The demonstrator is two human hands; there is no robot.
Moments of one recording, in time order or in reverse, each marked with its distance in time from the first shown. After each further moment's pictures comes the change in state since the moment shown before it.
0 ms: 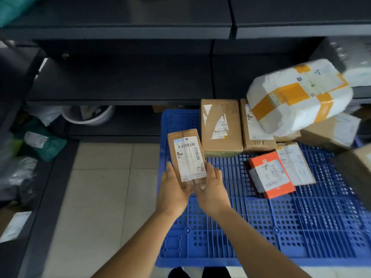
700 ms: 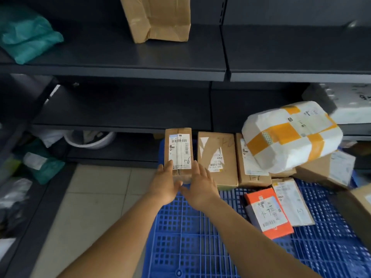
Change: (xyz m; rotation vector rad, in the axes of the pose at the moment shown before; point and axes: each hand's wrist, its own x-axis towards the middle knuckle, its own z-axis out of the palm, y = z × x) left_hand 0.082 0.055 -0.046 0.317 -0.104 0.074; right_hand 0.068 -0.064 -0.045 -0.347 -0.111 -0.091
